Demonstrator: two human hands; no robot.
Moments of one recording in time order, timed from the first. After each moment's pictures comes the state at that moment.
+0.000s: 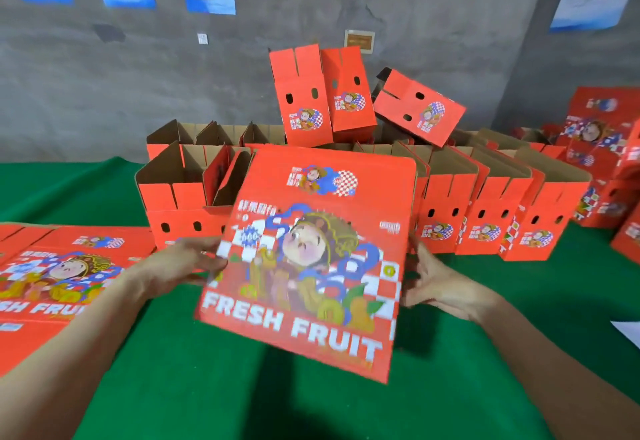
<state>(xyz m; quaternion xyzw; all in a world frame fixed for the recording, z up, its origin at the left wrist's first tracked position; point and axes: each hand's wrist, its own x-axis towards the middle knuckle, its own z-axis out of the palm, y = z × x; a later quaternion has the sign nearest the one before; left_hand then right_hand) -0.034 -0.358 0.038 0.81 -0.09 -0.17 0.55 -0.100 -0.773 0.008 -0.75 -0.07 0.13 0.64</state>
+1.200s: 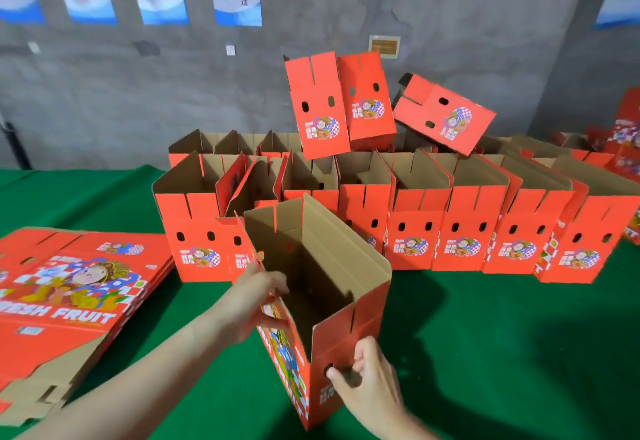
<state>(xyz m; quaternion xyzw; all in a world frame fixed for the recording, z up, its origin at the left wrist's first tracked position) -0.067 -0.467 0.029 0.68 0.06 -0.15 0.71 -0.125 -0.662 -0.120 -0.91 -0.02 -0.13 0.40</state>
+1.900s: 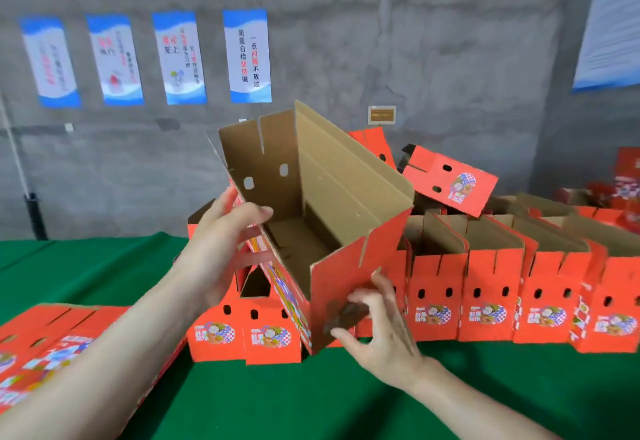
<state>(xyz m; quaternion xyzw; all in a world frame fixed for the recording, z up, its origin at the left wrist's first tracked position) -0.073 -0.425 0.202 0.66 -0.15 0.09 0.73 -0.042 -0.643 0.039 -0.82 -0.25 -0.41 0.32</state>
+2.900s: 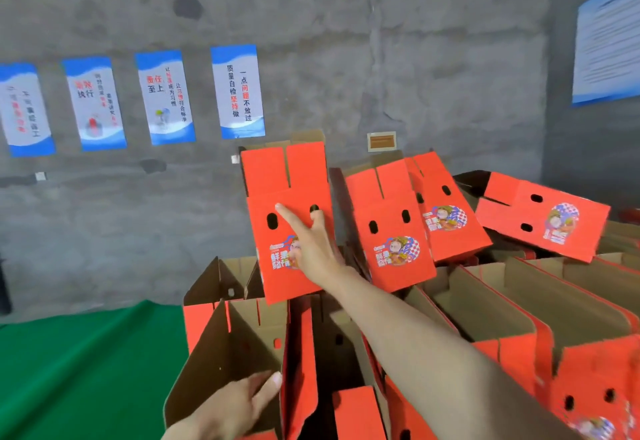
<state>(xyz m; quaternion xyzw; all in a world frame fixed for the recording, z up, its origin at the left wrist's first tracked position) 0.256 -0.275 0.044 0.96 -0.11 -0.08 0.25 0.338 -0.456 0.167 -0.87 -0.18 -0.29 0.35</state>
